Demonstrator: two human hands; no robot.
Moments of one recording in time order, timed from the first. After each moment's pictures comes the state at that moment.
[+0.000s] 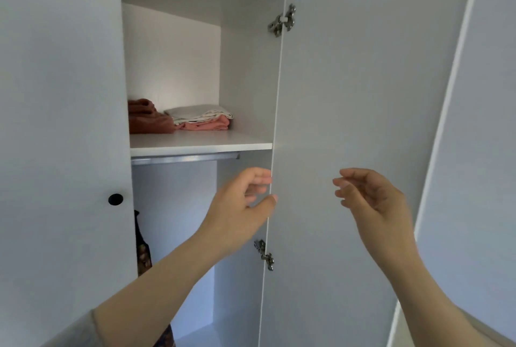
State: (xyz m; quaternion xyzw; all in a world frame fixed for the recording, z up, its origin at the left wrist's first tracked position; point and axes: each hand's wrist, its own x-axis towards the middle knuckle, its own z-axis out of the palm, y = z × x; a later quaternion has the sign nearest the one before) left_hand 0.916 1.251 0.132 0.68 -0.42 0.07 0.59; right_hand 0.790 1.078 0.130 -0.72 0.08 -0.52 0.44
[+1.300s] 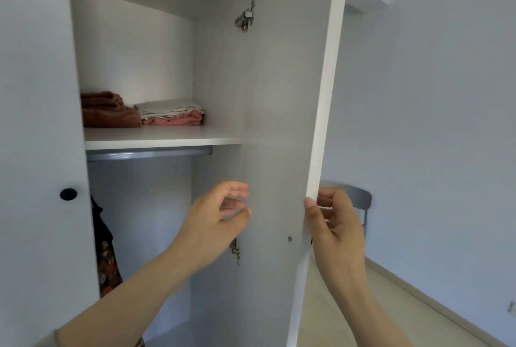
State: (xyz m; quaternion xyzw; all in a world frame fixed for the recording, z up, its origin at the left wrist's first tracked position) left_hand 0.898 1.219 0.099 0.68 -0.43 0.06 0.60; right_hand 0.763 1.071 0.090 -0.71 0.09 -0.54 0.43
